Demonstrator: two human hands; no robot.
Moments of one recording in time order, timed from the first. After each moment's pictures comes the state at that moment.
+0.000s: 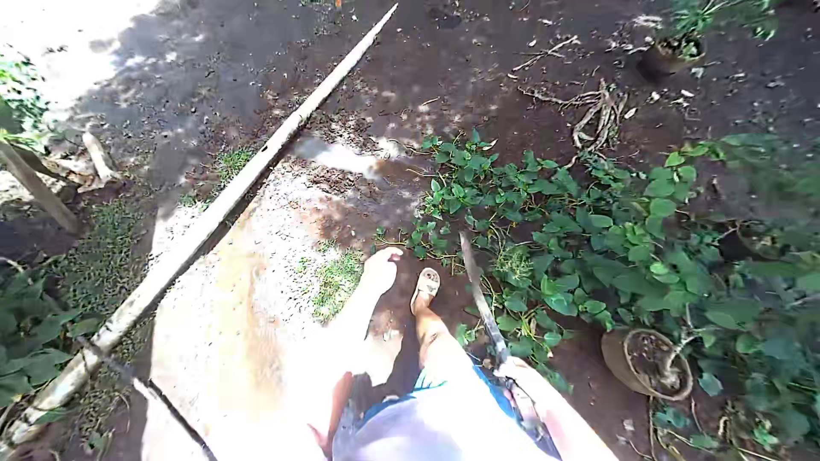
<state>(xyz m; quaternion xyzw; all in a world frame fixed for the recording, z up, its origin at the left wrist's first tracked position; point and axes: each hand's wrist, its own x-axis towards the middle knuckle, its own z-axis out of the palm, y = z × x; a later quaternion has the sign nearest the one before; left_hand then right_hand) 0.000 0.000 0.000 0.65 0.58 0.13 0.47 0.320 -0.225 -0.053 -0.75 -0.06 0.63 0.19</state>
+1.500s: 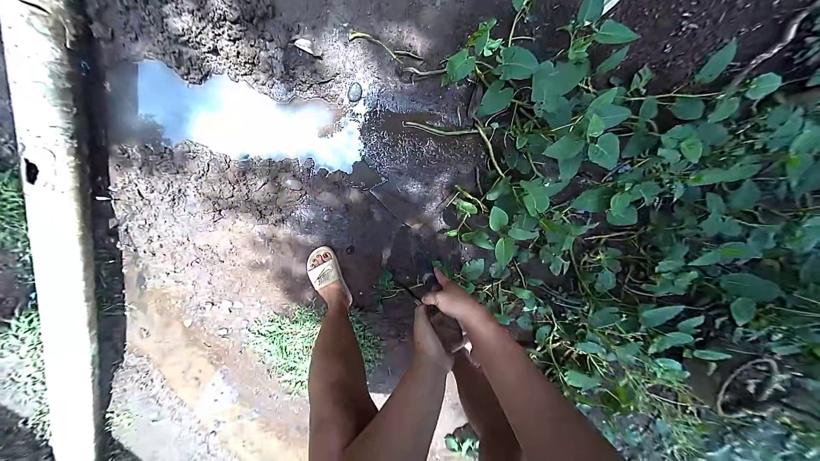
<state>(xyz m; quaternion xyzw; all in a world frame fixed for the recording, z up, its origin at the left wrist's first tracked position) 0.098 0.411 -0.349 -0.25 0.64 0.12 0.72 0.181 0.461 -0.366 -0.72 -0.08 0.68 -0.11</state>
